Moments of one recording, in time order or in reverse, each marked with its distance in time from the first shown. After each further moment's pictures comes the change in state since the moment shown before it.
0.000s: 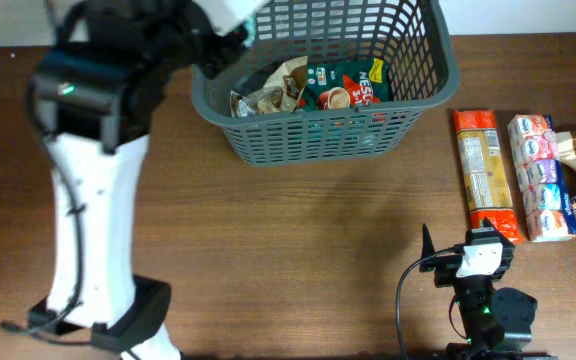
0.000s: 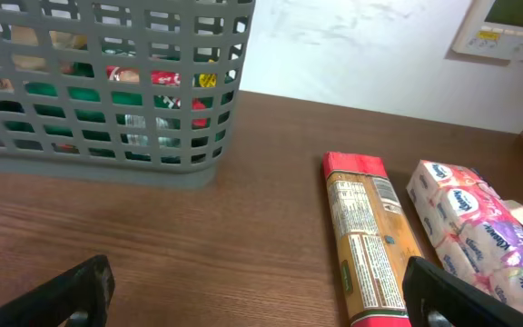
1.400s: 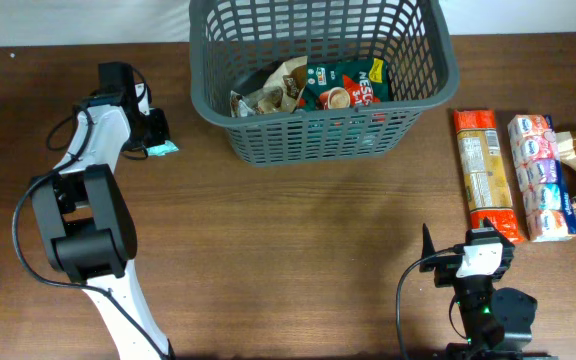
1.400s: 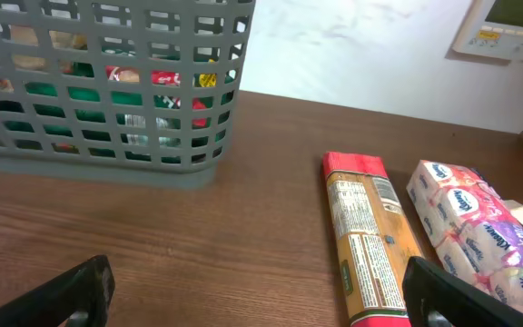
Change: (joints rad) left arm 0.467 0.312 -0.932 0.499 -0.186 -0.812; right arm 0.000 0.000 0.000 0.000 0.000 0.000
